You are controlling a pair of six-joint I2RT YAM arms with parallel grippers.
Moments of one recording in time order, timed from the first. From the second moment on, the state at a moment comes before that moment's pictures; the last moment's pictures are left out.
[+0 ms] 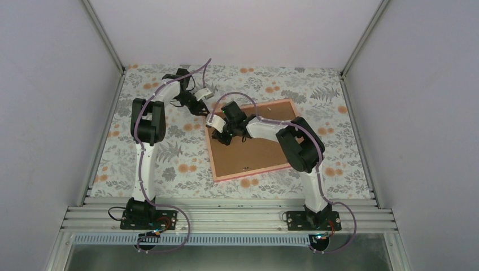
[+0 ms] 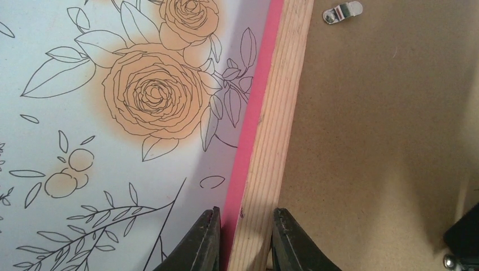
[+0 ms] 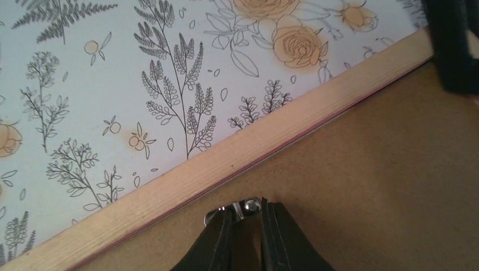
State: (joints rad) left arm -0.17 2.46 2.03 -1.01 0.66 0.78; right arm 0.73 2.10 1.38 -0.18 -0.37 -0.42
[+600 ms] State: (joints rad) left arm -0.17 2.44 1.99 -0.98 0.66 0.80; right arm 0.74 2.15 1.39 -0.09 -0.33 -0.35
